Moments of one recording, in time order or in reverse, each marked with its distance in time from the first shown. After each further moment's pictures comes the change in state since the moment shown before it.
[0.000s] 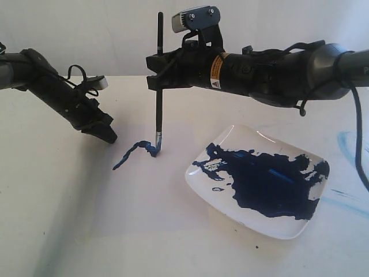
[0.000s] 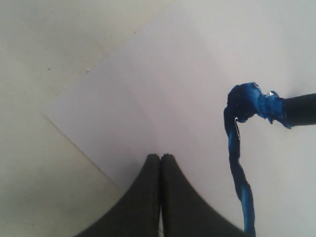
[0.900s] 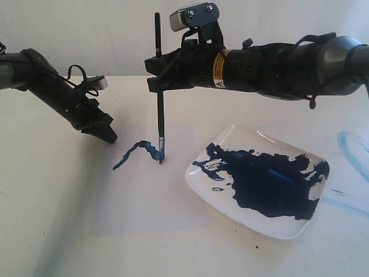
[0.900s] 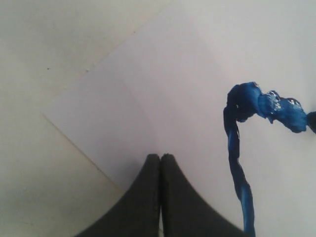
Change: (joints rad) left arm 0.000 0.000 0.000 0.000 0.002 0.000; right arm 0.000 -0.044 0.010 -0.156 0.021 0.131
